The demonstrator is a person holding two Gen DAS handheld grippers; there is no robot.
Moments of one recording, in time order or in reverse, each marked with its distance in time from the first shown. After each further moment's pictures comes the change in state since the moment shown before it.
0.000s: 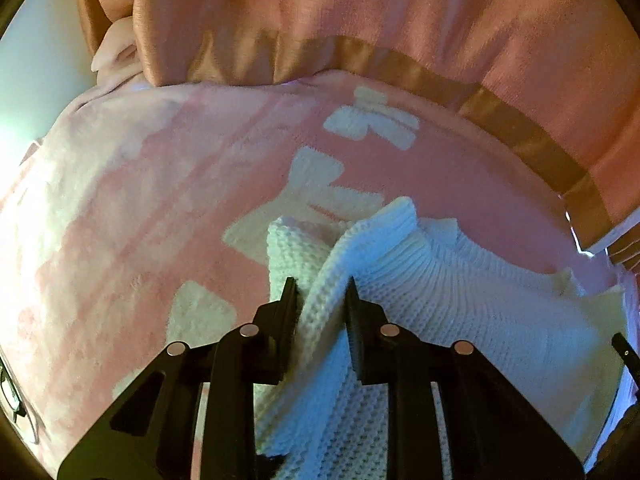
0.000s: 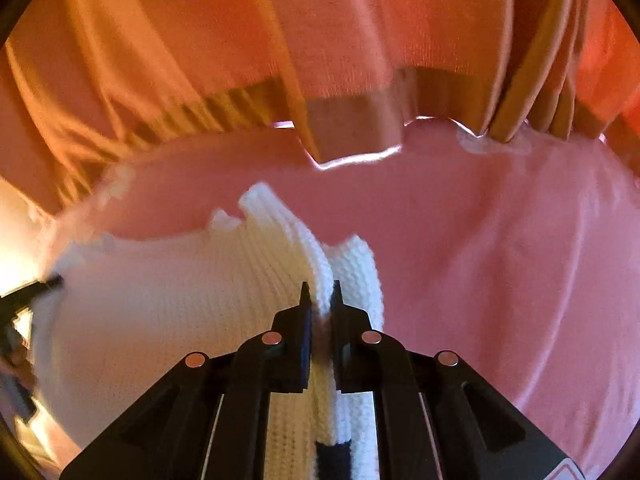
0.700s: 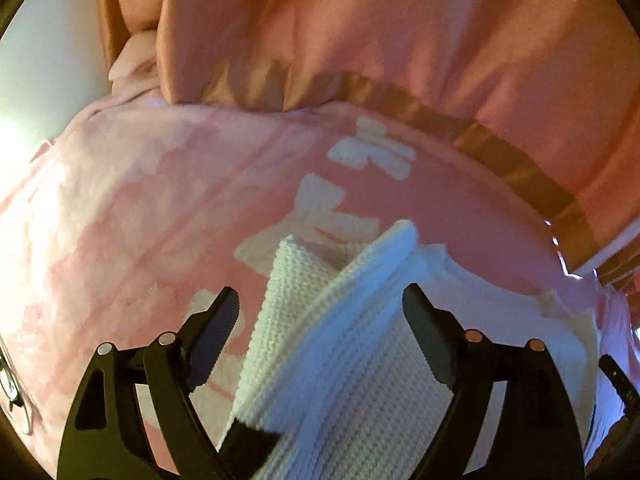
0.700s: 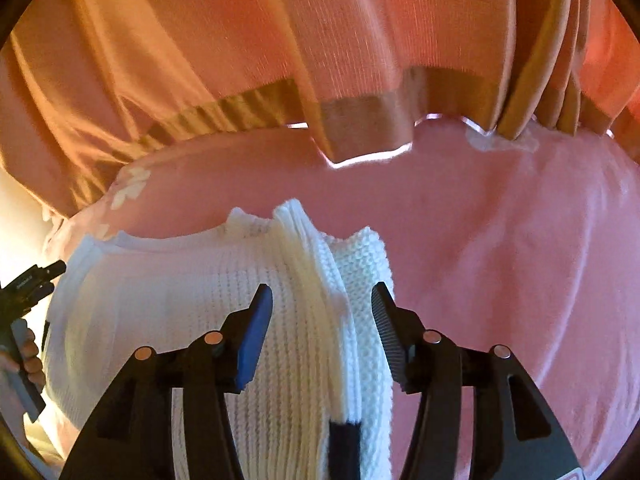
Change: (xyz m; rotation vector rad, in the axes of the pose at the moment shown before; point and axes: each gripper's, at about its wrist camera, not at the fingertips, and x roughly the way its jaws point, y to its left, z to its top) left arm -0.018 0.008 0.001 -0.061 -0.065 -0.021; right arm -0.009 0.000 -0.003 0.043 -0.023 0.093
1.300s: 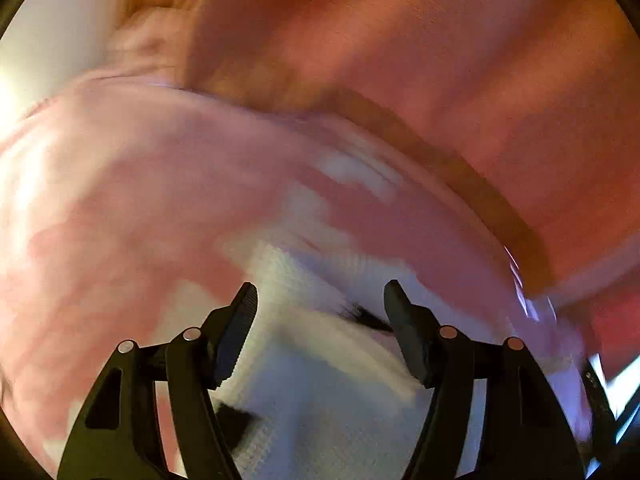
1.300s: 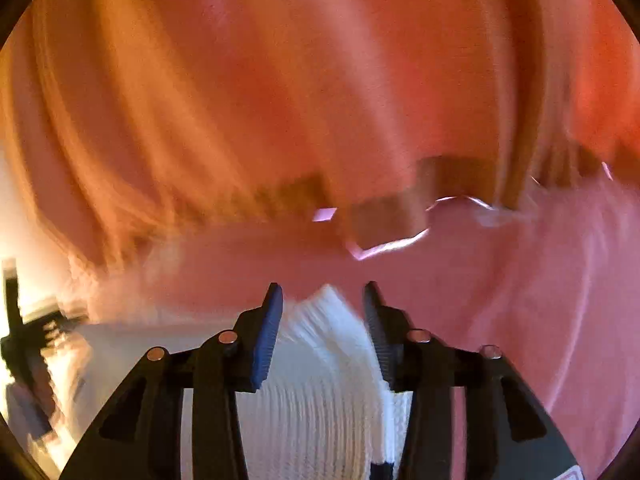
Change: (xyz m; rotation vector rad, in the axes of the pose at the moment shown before) left arm -0.027 0.027 0.012 -0.222 -0.057 -0.087; right arm -0.055 0.006 0.016 0.078 -0.315 0.102
